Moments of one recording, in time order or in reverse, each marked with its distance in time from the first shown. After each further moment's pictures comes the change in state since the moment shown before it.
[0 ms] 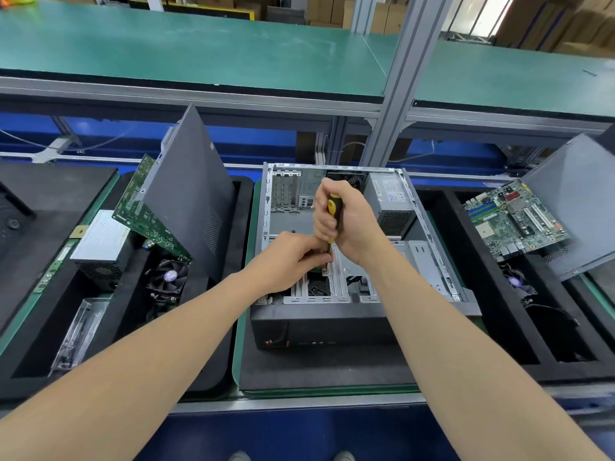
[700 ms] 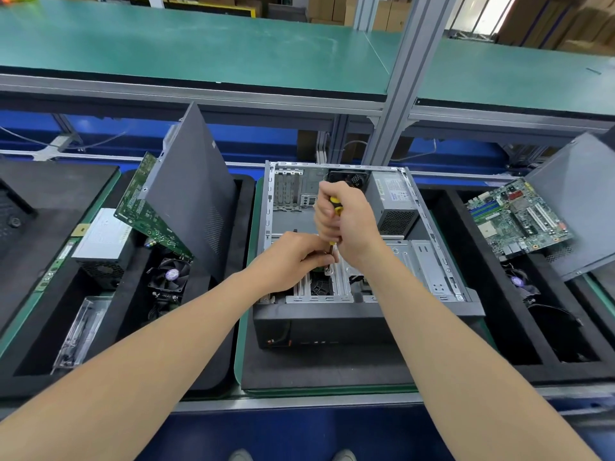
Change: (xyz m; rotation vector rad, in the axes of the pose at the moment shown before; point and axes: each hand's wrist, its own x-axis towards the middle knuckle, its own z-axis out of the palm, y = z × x) left_hand 0.001 -0.002 0.000 0.007 -0.044 0.011; right_hand -0.007 0.002 0.012 -0.075 0.057 -0.058
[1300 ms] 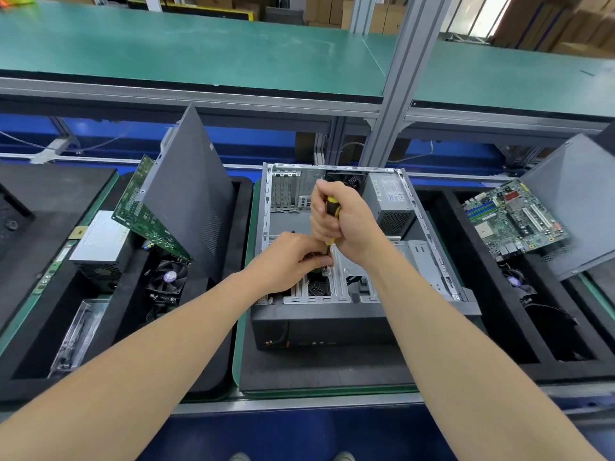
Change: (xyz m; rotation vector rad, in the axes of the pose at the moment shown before) left_hand -0.001 0.005 -0.003 0.022 0.033 0.026; right_hand 0.005 -0.006 -0.008 -0.004 -0.108 0.032
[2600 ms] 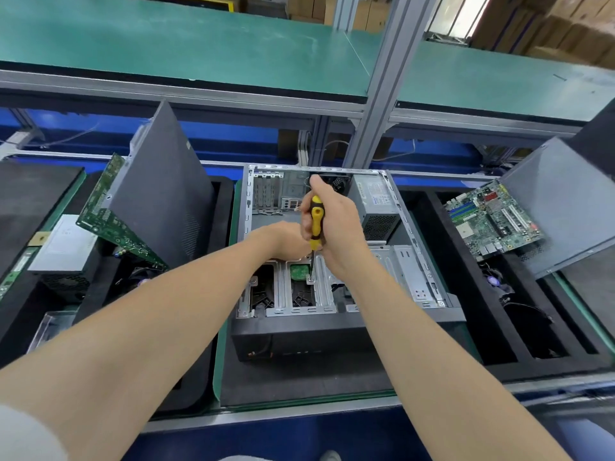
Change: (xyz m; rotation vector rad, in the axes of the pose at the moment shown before) left_hand 0.080 -0.017 -0.001 0.232 -0.522 -0.325; right_hand 0.002 0.011 0.004 0.037 0.323 0.002
